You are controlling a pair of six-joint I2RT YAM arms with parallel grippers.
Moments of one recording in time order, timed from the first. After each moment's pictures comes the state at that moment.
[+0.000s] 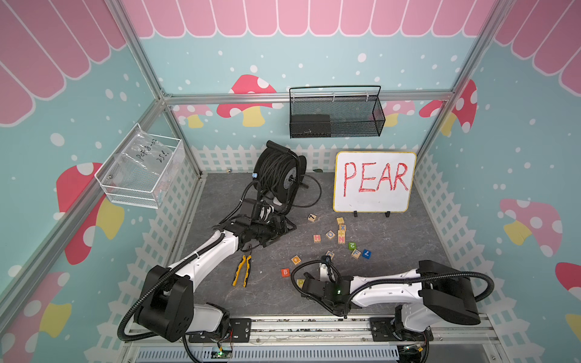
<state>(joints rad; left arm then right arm) -0.36 1.38 0.90 -0.38 0.58 -0.78 1.34 1.53 0.73 -0.47 0.44 1.24</state>
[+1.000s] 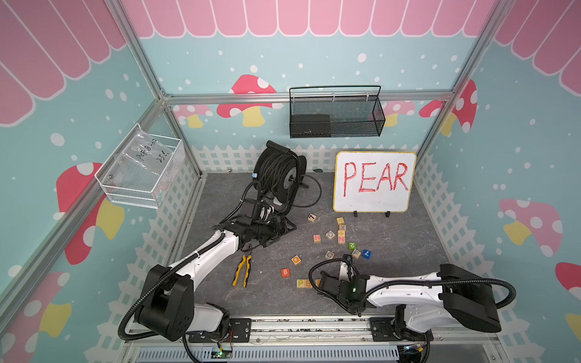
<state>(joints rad) -0.36 1.39 0.90 -0.38 0.58 -0.78 1.26 1.38 0.59 -0.58 0.50 1.33</state>
